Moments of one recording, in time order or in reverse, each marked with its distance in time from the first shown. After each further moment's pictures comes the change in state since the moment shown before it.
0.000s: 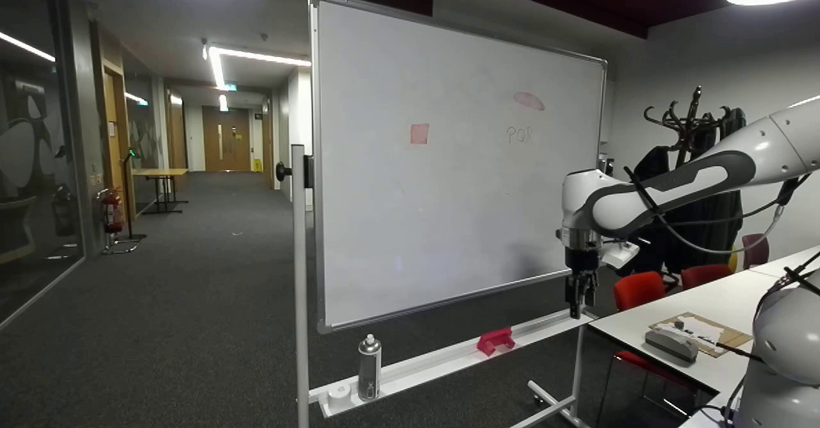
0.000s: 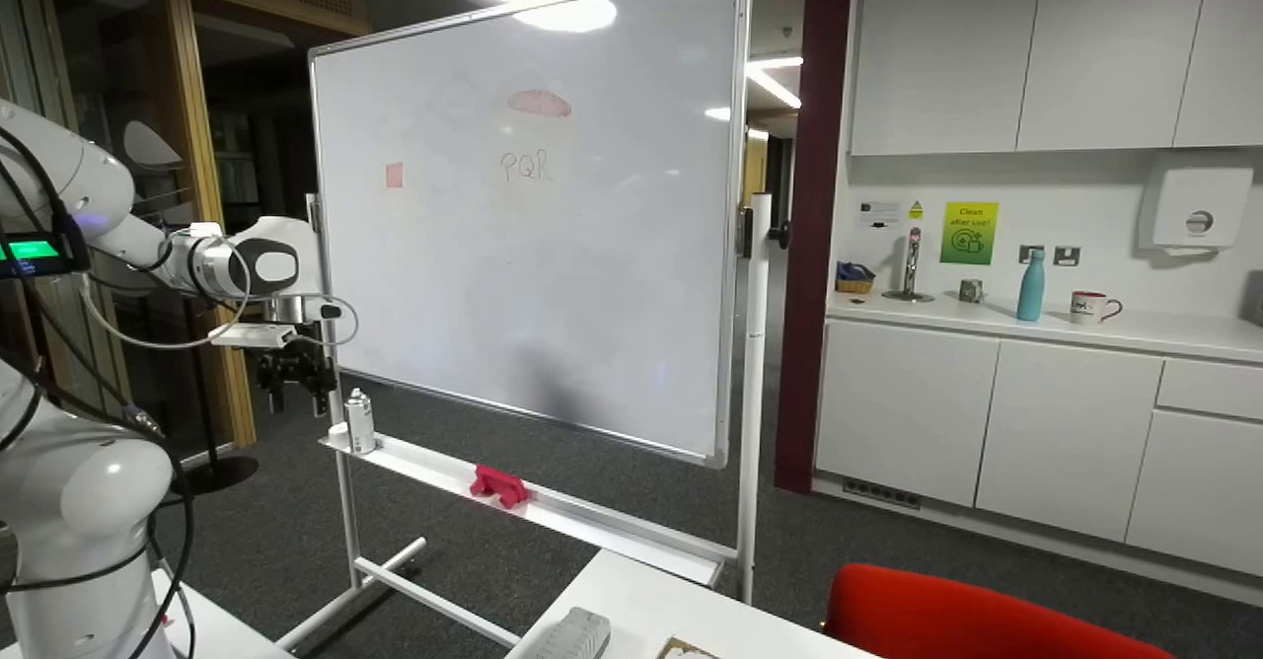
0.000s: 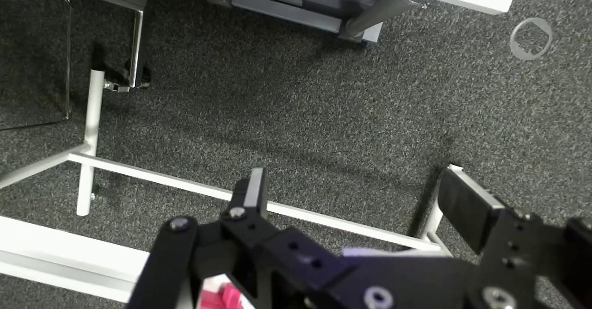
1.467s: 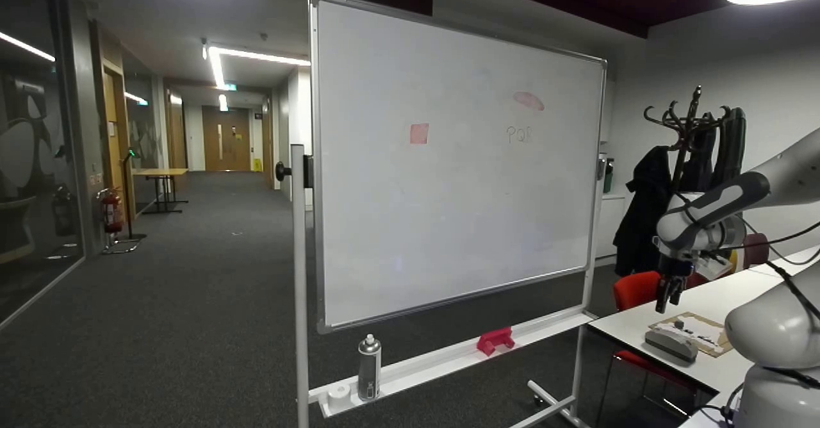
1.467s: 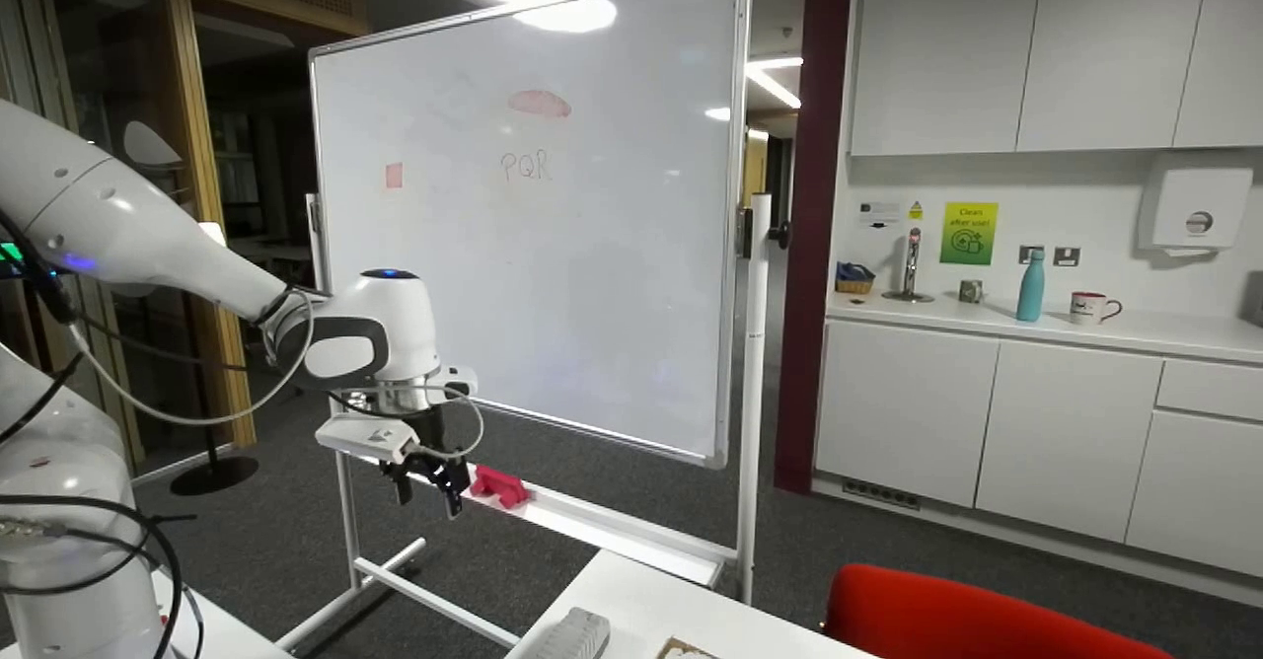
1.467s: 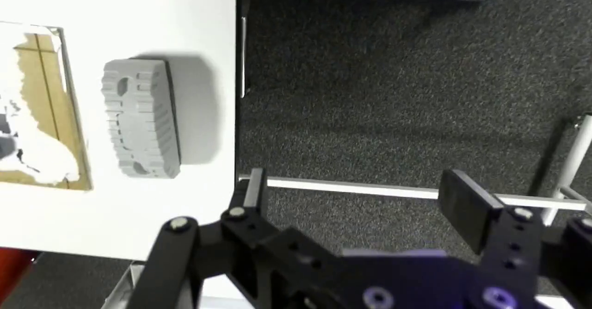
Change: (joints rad) arm -0.467 0.041 -0.607 -0.143 -0.347 0.368 -0.592
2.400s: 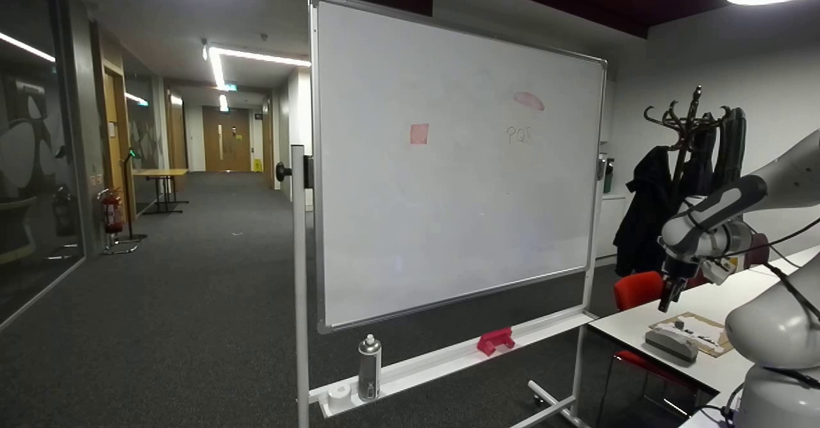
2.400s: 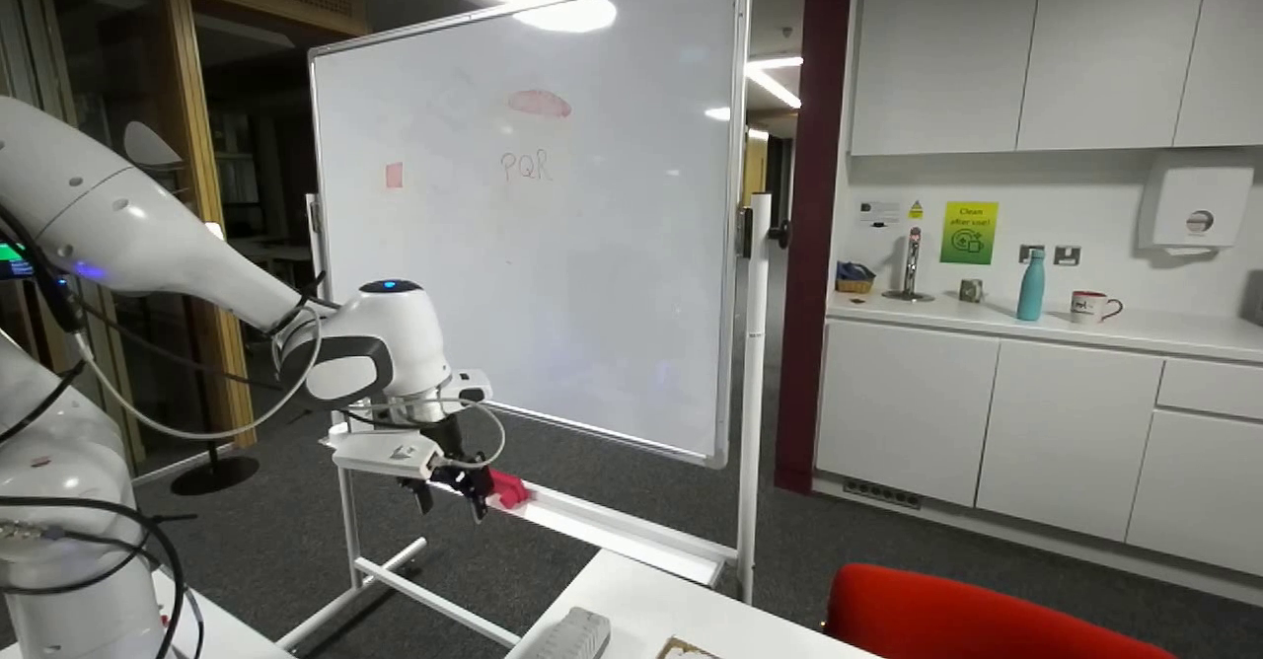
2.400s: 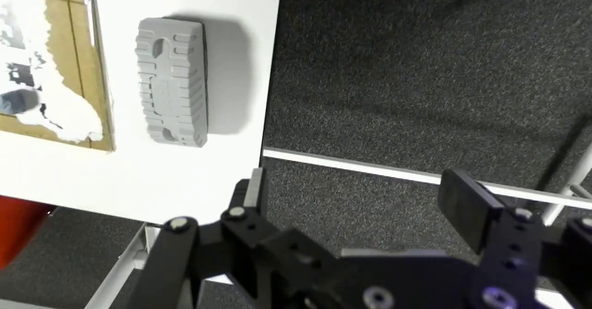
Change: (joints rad) arm 0.003 0.057 -0.081 0.007 0.015 0.153 -0.162
